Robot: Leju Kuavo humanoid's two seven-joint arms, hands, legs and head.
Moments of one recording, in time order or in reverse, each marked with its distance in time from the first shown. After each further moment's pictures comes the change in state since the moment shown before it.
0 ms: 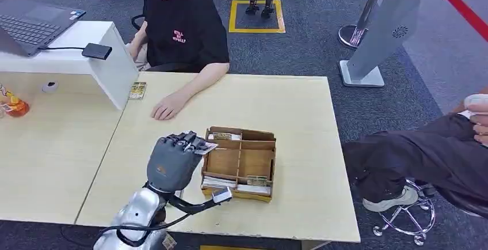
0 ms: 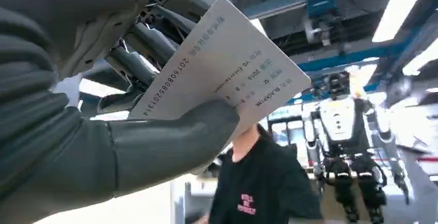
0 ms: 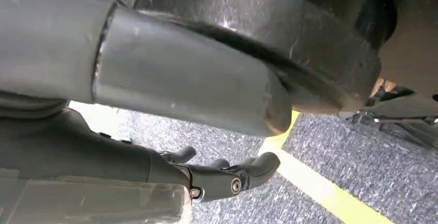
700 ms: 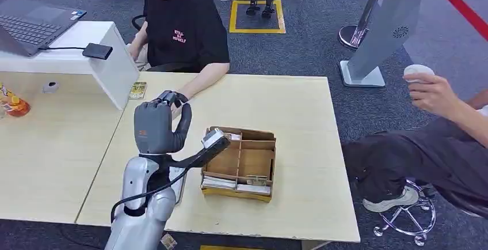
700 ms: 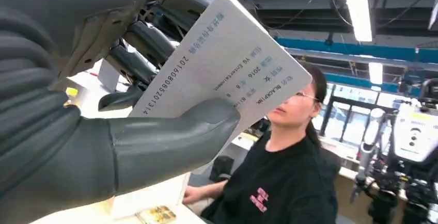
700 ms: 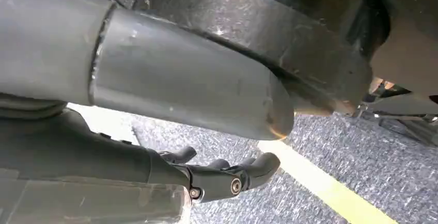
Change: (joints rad) left arm -0.114 -0.243 0.213 0.046 0.093 -0.036 -0.021; right arm -0.006 0.011 0.027 -0.008 0.035 -0.003 0.008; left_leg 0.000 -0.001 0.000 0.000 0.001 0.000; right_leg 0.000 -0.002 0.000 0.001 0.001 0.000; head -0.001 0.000
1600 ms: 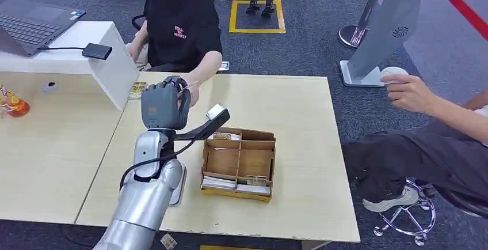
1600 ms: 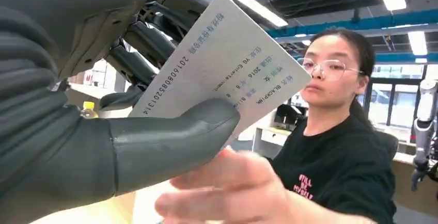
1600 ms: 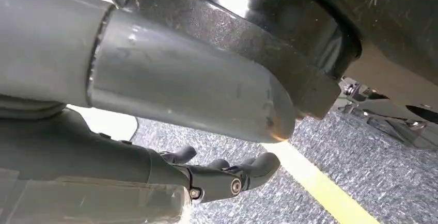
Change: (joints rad) left arm -0.213 -0.033 0.103 0.346 -0.145 0.045 0.102; right arm -0.019 -0.050 0.114 0.084 0.000 -0.013 -0.014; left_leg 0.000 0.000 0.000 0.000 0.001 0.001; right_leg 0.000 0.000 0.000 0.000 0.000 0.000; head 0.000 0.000
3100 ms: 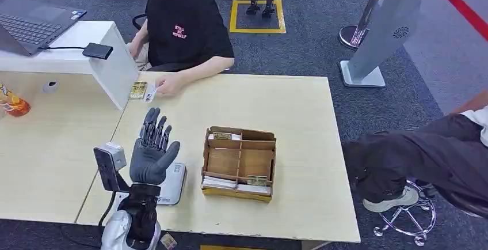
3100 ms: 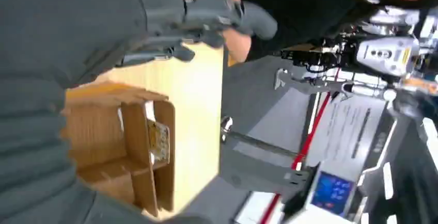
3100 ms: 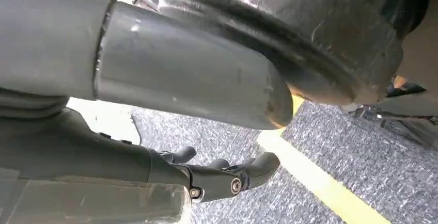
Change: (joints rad) left arm 0.461 0.032 0.034 -0.446 1.752 -0.594 -0.253; right arm 0.033 -0.010 -0.043 -0.067 -0.043 0.046 -0.018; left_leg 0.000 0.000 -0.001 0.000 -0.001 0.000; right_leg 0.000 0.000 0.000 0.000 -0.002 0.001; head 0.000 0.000
